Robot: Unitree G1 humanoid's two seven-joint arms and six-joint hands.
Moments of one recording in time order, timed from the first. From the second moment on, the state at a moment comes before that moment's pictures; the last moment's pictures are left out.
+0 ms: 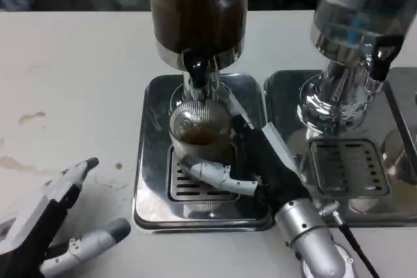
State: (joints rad) left arm 0.33 0.50 0.13 0.14 0.48 -0.46 -0.08; right arm -0.20 0.01 0.25 0.51 -0.28 -0.36 -0.05
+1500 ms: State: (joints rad) left arm 0.38 0.50 0.14 0.11 0.44 -0.43 -0.08; right arm -0.29 0.07 0.24 0.70 -0.27 -0.40 -0.12
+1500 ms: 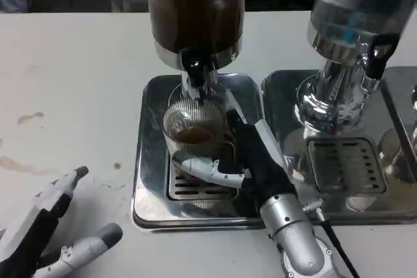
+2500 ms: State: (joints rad) left arm 0.41 0.50 0.15 0.09 0.42 -0.41 -0.08; right arm -0.33 0.09 0.24 0.77 -0.25 -0.46 -0.23
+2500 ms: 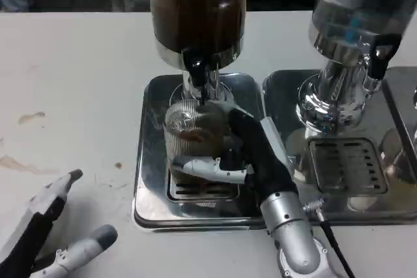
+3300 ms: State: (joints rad) left arm 0.38 0.50 0.14 0.11 0.40 -0.41 -0.08; right arm -0.29 0.08 0.25 0.72 -0.32 -0.49 -0.33
